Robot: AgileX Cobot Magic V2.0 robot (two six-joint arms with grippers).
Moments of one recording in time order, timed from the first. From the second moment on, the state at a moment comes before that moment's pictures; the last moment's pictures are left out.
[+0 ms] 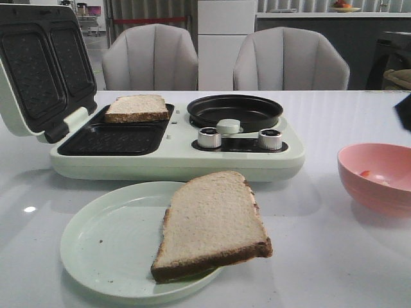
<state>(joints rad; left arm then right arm) -1.16 0.83 -0.86 0.19 0.85 -0.26 0.08 0.99 -0.62 0.65 0.81 -0.24</state>
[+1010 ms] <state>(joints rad) -1.16 0.83 -0.86 0.19 0.85 -0.26 0.30 1.76 -0.87 1.07 0.68 -0.63</state>
